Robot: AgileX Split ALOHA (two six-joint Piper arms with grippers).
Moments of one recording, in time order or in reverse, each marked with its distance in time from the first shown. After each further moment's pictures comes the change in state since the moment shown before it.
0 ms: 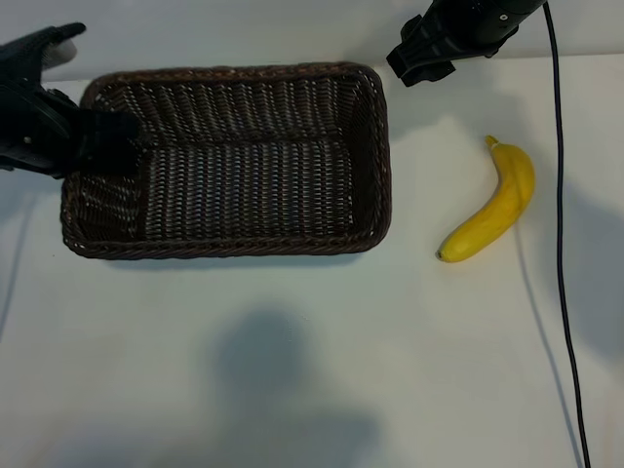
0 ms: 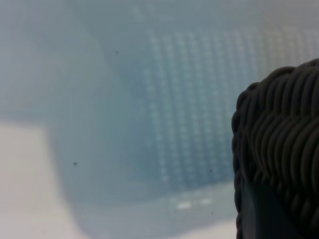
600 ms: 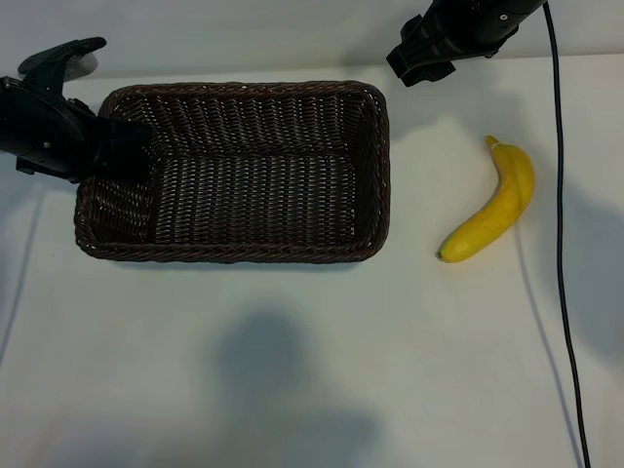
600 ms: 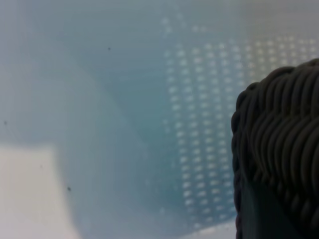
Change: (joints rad) left arm 0.000 0.107 -0.049 -0.026 -0.001 0.064; right arm 0.000 0.000 0.000 0.000 0.000 0.000
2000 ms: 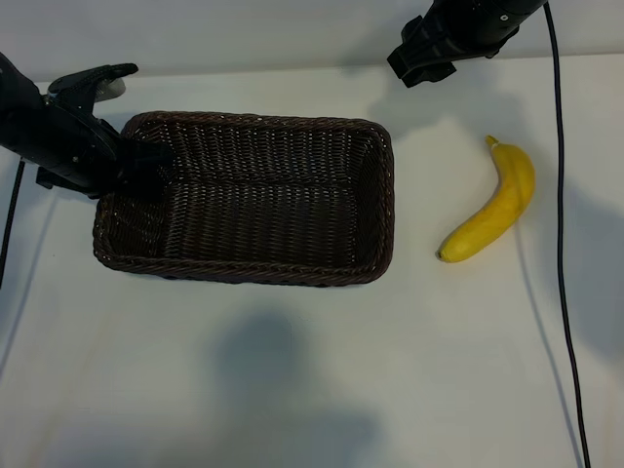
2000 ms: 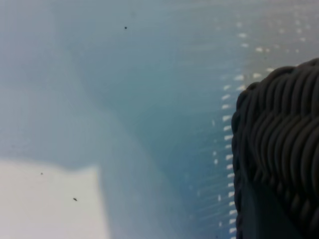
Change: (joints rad) left arm -0.050 0.089 -0.021 0.100 -0.034 -0.091; right arm 0.000 0.000 0.000 -0.003 0.004 0.000
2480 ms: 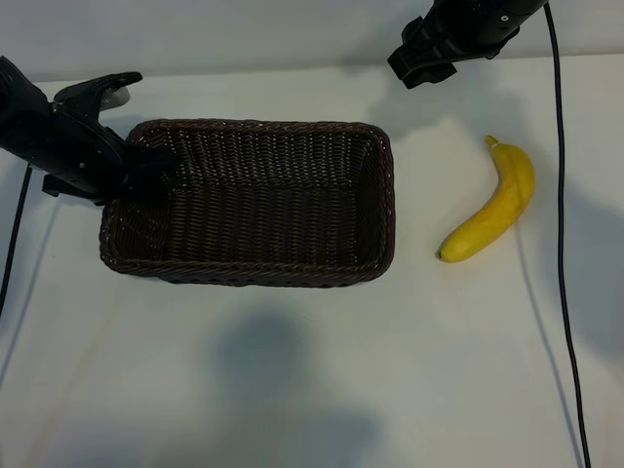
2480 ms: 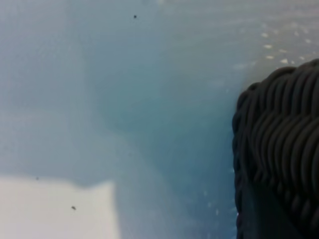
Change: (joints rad) left arm 0.000 0.035 -0.001 -0.021 -0.018 -0.006; right arm 0.000 0.000 0.000 0.000 0.006 0.000
